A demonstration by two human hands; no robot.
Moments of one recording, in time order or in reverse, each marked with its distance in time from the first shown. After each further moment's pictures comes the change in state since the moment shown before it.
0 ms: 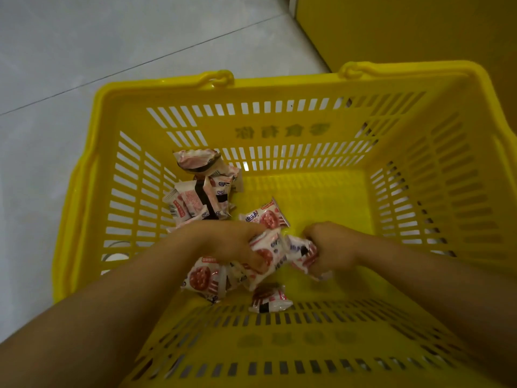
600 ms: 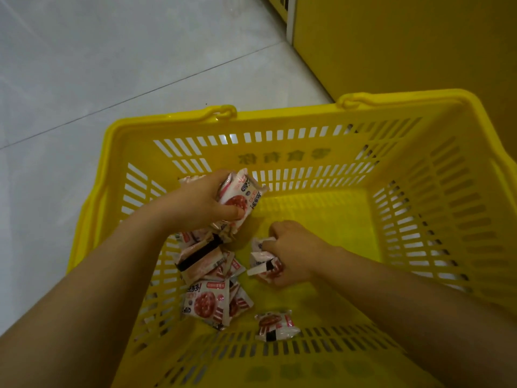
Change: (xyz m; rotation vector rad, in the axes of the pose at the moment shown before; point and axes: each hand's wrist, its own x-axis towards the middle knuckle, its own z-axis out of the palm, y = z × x) left_hand -0.041 -0.003 -0.067 -0.077 0.638 0.053; right_hand 0.040 -0.044 -0.008 -0.329 0.237 -0.241
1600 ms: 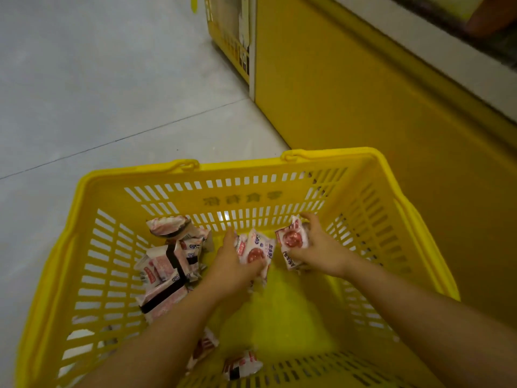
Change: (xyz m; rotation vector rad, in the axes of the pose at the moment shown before) left_hand 0.029 0.021 0.122 -0.517 0.113 -0.059; right_hand -0.077 0.068 -0.044 1.062 0.336 0.508
